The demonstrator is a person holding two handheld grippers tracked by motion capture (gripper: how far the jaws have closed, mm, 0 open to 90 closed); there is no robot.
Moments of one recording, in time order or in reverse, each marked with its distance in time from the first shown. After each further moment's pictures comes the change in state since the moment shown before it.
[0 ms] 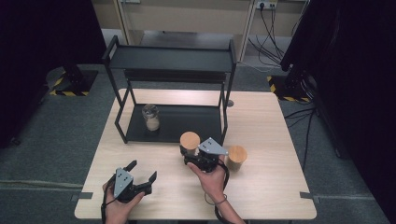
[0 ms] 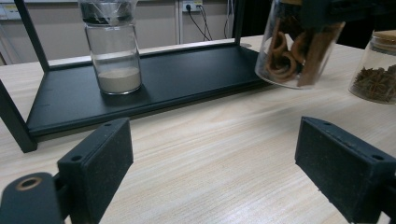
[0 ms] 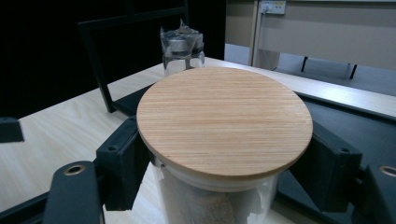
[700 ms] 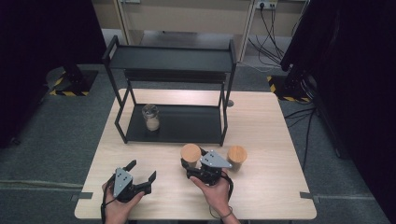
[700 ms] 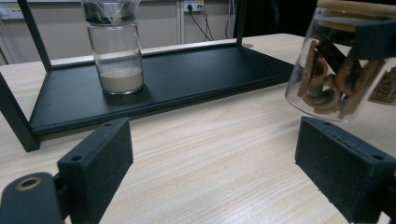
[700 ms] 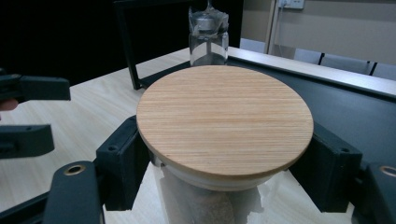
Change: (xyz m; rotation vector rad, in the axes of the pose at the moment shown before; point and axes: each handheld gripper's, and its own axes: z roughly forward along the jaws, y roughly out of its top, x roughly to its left) left arm 0.001 0.000 0.000 -0.001 0.006 -0.003; right arm 0.013 -0.022 -0.028 0.018 0.059 -0.028
